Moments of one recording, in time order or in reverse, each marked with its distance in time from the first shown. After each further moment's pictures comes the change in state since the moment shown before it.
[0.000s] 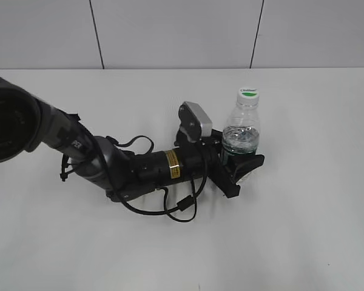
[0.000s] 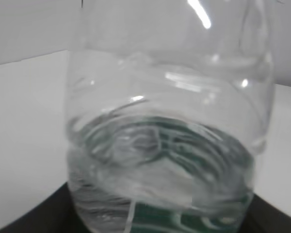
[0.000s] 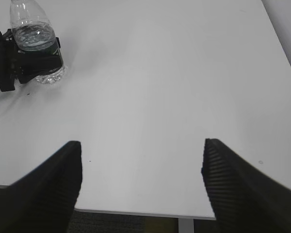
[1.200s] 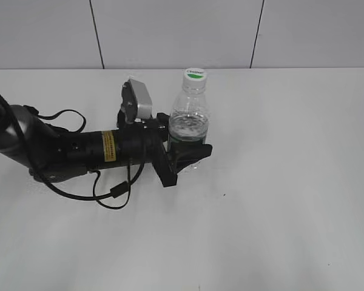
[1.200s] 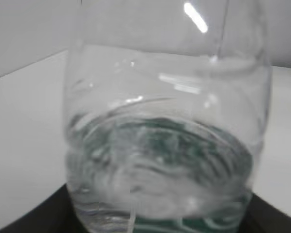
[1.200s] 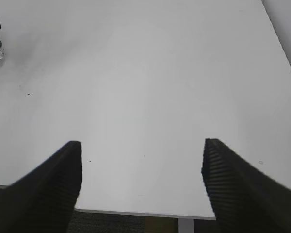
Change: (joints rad) left arm 0.220 -0.260 0.285 0.292 -0.035 -0.001; right arm 0.000 0.000 0.000 0.000 0.000 0.000
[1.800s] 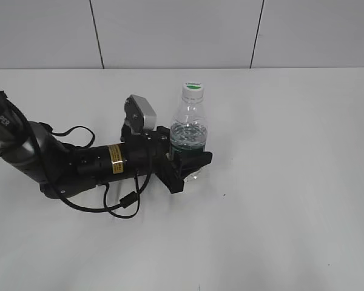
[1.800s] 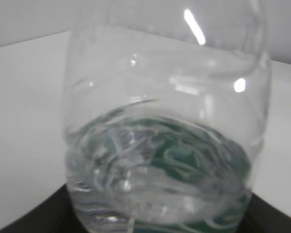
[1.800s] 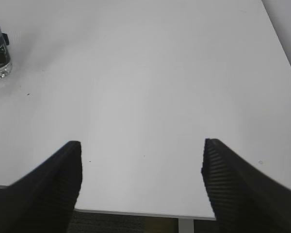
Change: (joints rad) left arm -0.021 0.086 0.000 -0.127 0.001 0.001; right arm 0.000 0.000 0.000 0.000 0.000 0.000
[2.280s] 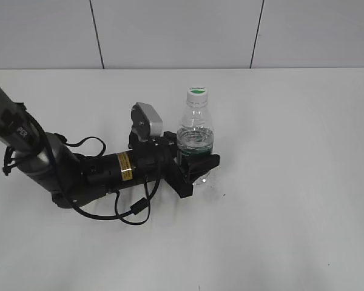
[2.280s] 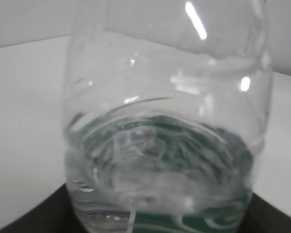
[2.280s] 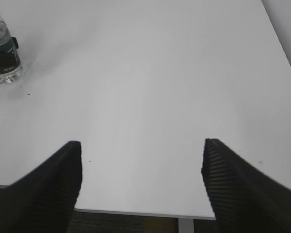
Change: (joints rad) left arm -0.049 0.058 -0.018 -0.086 -0.054 0.014; right arm 0.000 0.000 0.000 0.000 0.000 0.000
